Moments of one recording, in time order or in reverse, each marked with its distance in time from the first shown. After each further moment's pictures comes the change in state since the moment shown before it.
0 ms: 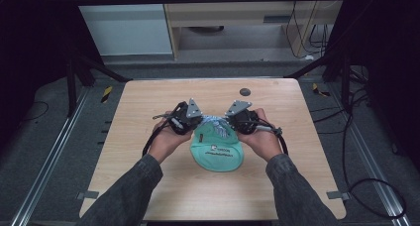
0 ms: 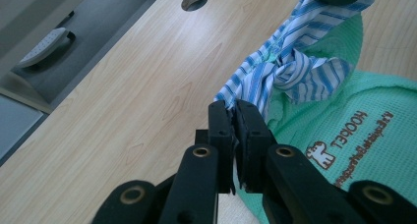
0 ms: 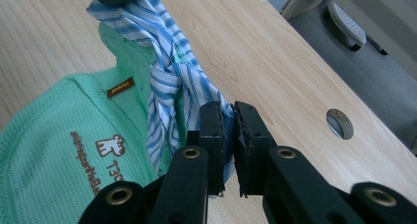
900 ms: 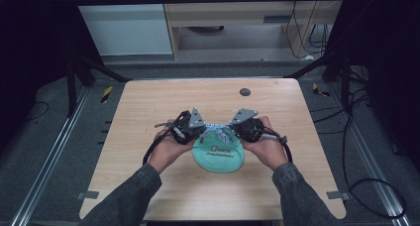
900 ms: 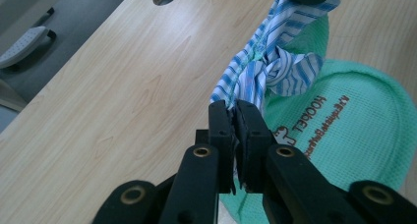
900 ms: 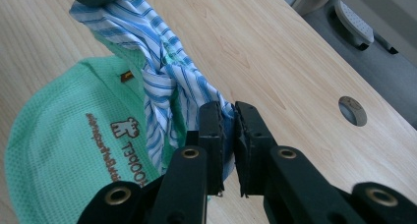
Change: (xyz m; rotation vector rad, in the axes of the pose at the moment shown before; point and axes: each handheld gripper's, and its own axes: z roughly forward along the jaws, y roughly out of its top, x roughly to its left) left arm -0.027 -0.006 -0.009 0.005 -0.054 0.008; right arm 0.010 -0.023 -0.008 -0.017 0.022 0.009
